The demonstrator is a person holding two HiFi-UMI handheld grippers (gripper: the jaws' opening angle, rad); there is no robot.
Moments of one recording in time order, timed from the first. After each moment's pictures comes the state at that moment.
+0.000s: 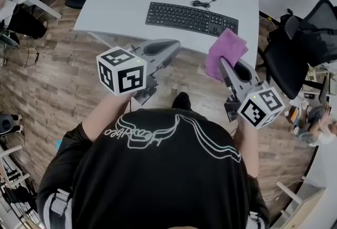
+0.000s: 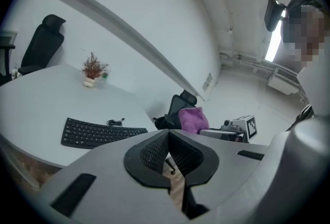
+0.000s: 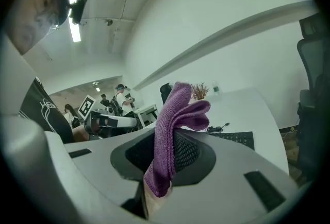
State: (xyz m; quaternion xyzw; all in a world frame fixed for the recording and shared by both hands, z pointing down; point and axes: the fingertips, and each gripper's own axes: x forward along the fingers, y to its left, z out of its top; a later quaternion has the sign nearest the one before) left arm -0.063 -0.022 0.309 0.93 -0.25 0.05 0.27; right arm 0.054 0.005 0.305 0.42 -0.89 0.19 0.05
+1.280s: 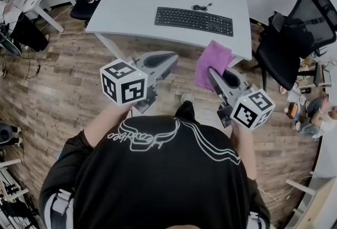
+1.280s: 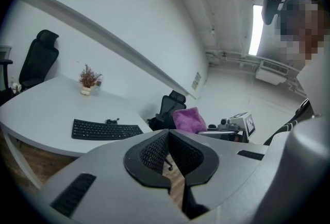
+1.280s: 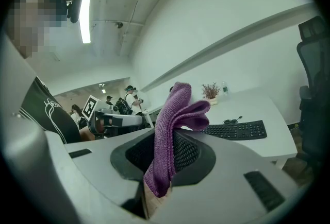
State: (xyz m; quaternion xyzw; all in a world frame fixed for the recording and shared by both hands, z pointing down) left arm -0.122 0.104 0.278 0.95 -0.23 0.04 0.22; right arm -0.028 0.134 0.283 0.40 -0.90 0.17 0.03
